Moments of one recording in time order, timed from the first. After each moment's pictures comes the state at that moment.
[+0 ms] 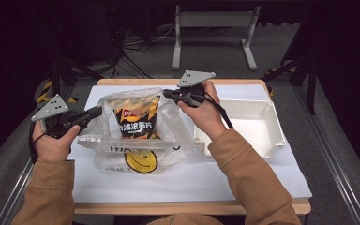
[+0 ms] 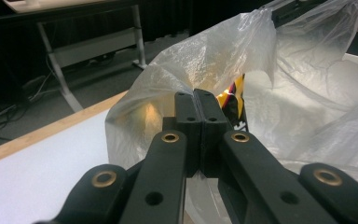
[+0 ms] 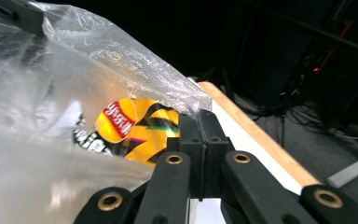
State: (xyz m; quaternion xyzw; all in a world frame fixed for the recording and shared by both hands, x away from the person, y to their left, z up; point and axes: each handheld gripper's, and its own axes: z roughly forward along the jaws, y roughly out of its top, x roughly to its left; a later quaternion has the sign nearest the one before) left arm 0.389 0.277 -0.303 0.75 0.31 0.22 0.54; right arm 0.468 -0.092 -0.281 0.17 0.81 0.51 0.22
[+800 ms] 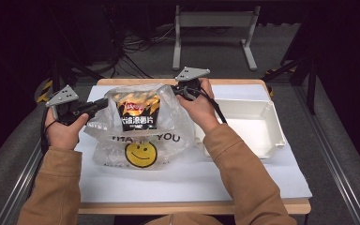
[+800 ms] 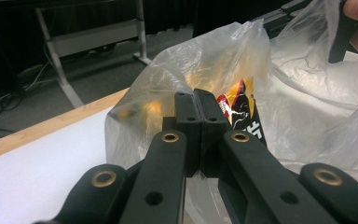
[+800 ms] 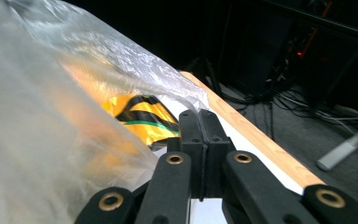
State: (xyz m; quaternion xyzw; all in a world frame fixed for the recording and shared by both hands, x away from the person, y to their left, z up) left arm 0.427 0.272 -0.314 0.75 0.33 0.21 0.54; right arm 0.509 -0.089 -0.306 0.21 0.81 0.51 0.22
